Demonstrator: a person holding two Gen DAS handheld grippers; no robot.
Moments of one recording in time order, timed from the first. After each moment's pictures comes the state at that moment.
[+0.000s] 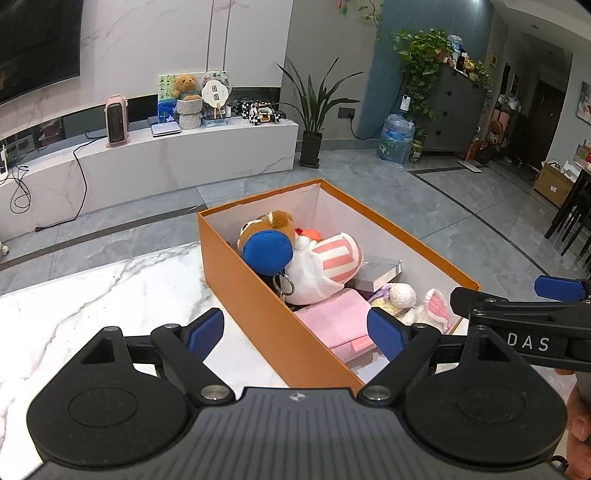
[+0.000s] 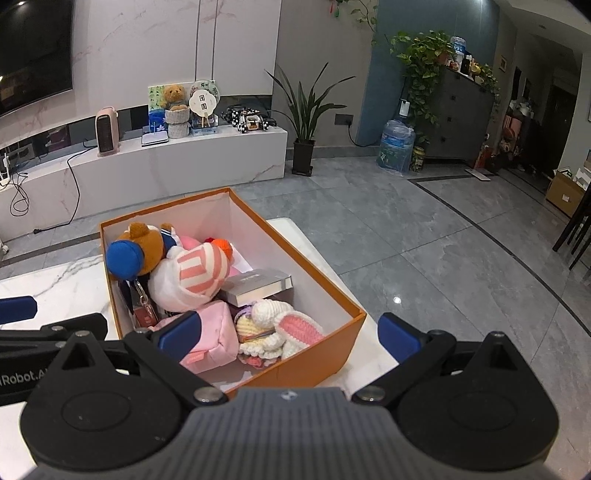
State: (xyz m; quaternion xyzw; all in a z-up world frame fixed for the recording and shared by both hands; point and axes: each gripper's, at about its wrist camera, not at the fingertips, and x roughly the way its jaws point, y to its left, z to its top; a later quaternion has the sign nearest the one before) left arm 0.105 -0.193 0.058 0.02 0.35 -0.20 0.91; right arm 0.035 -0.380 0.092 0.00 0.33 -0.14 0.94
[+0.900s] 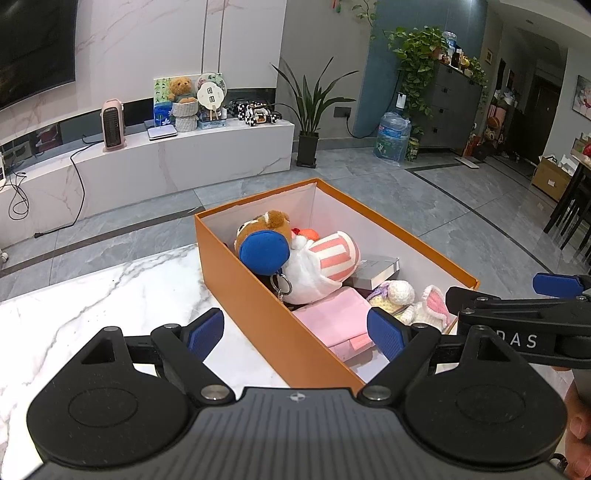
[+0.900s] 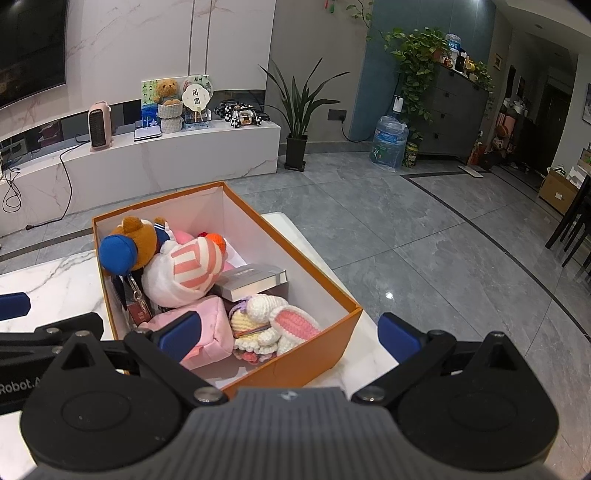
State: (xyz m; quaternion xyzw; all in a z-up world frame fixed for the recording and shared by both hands) left arm 0.103 -0.194 0.059 0.03 0.35 -0.21 0.91; right arm 0.036 -0.377 0.091 0.00 0.33 -0.15 0.93
